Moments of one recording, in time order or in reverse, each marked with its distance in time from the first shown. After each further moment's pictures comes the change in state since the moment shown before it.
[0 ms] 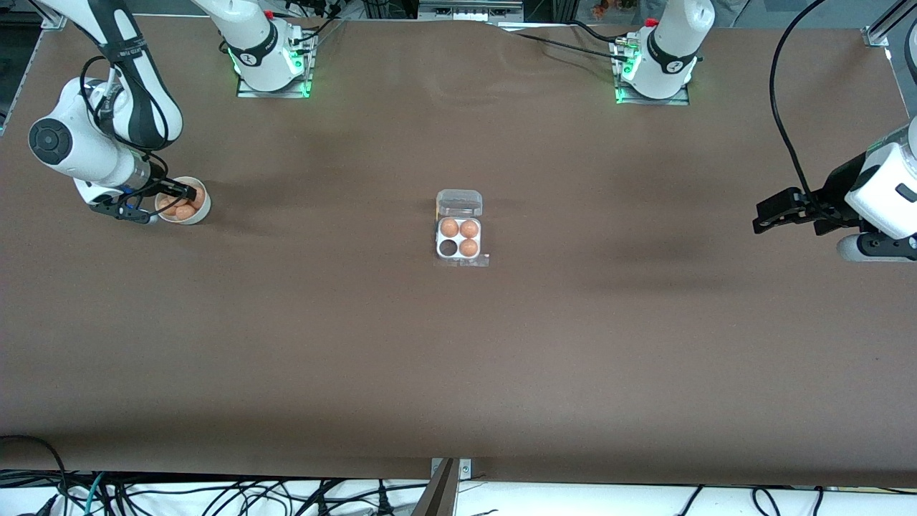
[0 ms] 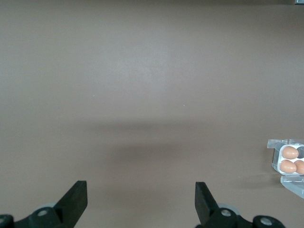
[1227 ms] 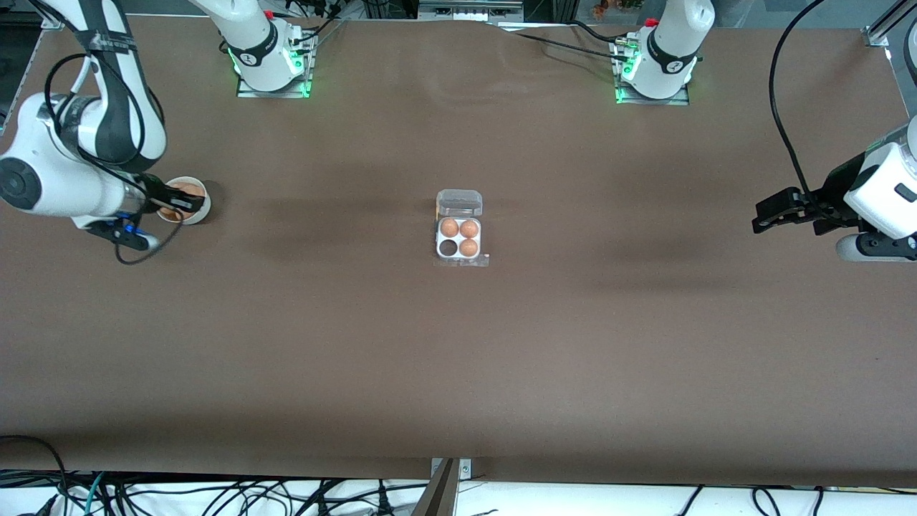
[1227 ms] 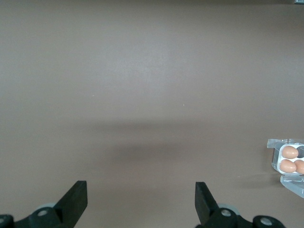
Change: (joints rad) left arm -0.001 0.000 -0.001 0.000 0.000 -0.001 0.000; right arm 0.197 0.089 0.017 0.460 0.201 -0.609 0.216
